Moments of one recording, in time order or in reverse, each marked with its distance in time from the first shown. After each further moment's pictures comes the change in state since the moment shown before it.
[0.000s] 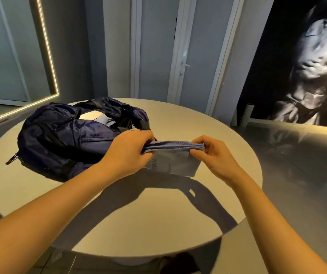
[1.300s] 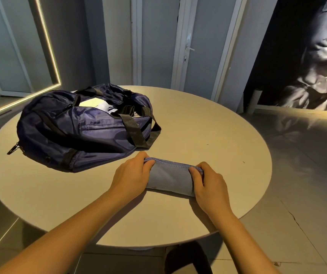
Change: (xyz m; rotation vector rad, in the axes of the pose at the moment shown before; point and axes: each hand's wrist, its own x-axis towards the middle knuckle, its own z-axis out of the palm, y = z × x) left_hand -0.067 0.013 0.070 -0.190 -0.187 -0.571; right_hand -0.066 0.063 0.085 -0.343 0.271 0.168
